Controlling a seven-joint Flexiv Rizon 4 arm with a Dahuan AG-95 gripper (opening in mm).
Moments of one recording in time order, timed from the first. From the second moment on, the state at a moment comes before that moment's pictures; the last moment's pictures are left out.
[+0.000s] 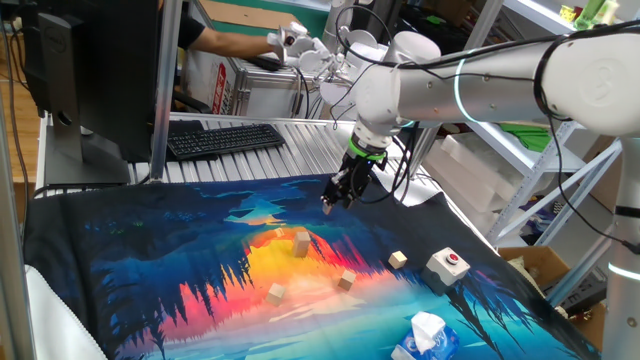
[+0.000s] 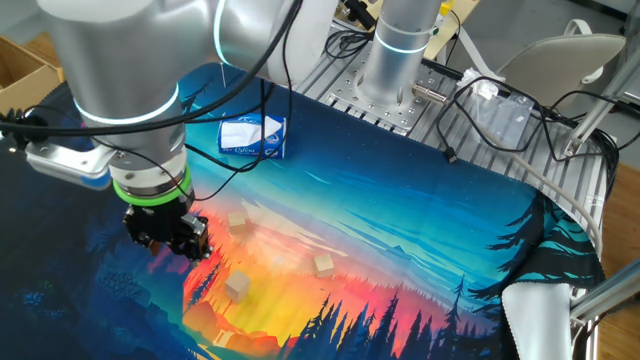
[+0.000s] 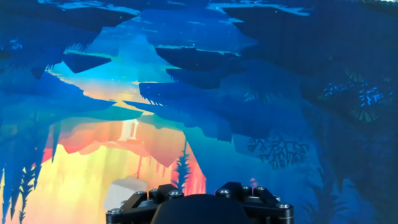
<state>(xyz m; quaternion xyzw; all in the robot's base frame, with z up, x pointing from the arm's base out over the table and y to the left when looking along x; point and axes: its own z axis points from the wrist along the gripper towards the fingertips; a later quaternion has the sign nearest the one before) 0.703 -0.077 0.103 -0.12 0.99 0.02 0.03</state>
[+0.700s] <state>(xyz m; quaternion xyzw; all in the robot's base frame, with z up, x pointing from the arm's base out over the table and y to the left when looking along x) 0.704 -0.076 0.103 -0.11 0.99 0.02 0.03</state>
